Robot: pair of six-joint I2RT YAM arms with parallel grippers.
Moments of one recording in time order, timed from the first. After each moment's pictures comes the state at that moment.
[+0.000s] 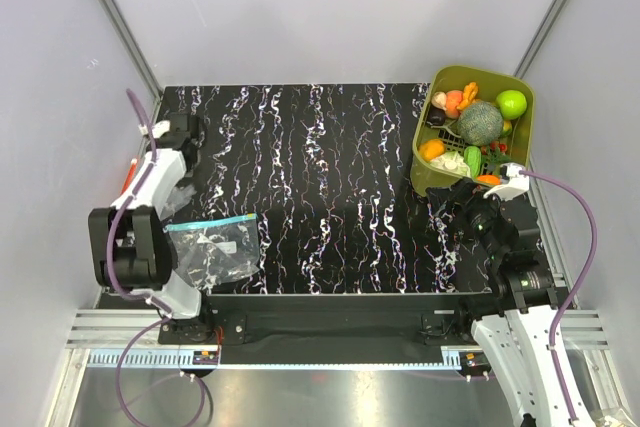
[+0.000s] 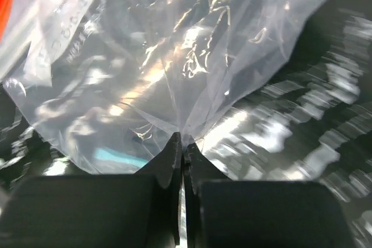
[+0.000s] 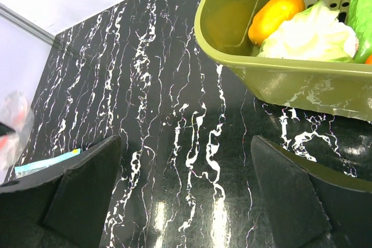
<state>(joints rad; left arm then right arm) 0.06 1.59 1.17 -0.72 -0.48 -0.64 0.13 0.44 0.61 -0.40 -0.10 0.51</state>
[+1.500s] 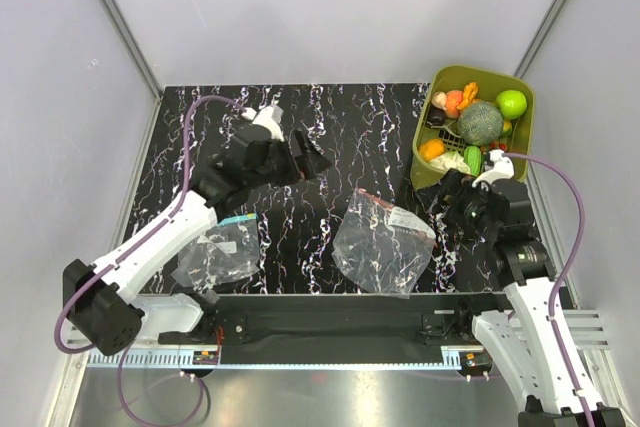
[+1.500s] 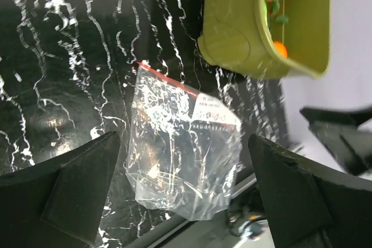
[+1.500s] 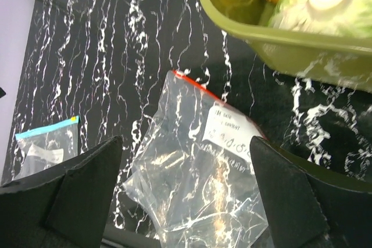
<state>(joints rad) -0.60 1.23 1.08 -0.34 0.11 -0.79 0.13 0.62 0.70 -0.49 -0.19 0.49</state>
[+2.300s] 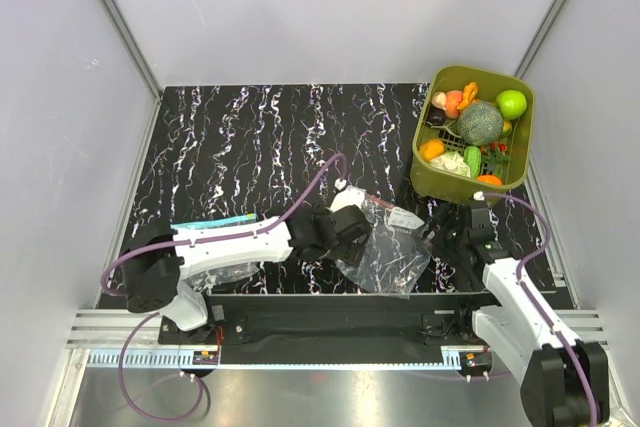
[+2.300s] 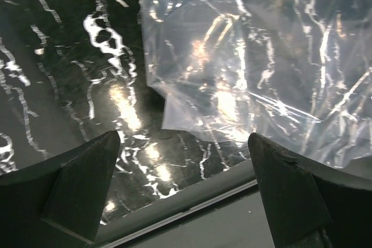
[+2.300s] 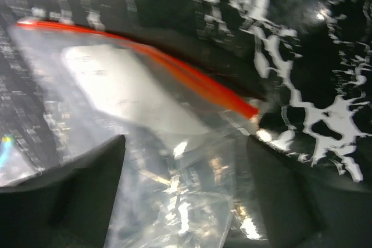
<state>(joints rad) -1.19 1.56 1.13 -0.61 -0.36 -0.67 0.13 0.80 0.38 -0.44 -0.11 0.83</state>
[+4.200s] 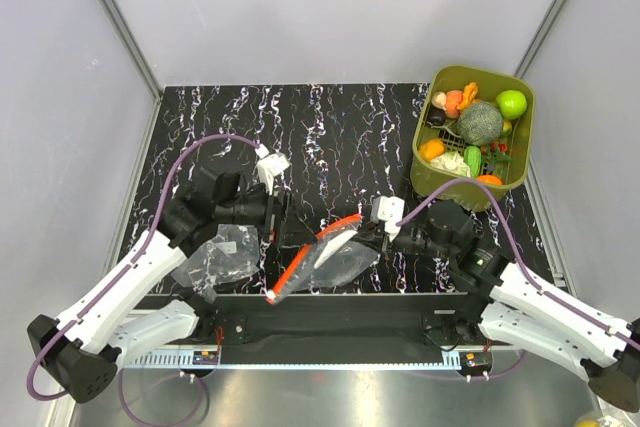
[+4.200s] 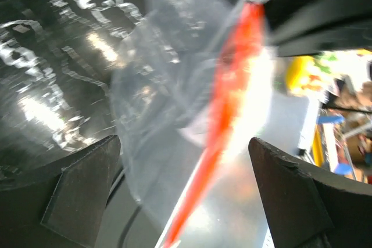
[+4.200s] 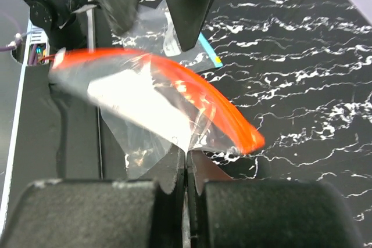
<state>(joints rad) -0.60 0.94 0.93 -0.56 0.69 -0.44 0.87 0.73 0.59 -0.01 -0.44 -0.21</state>
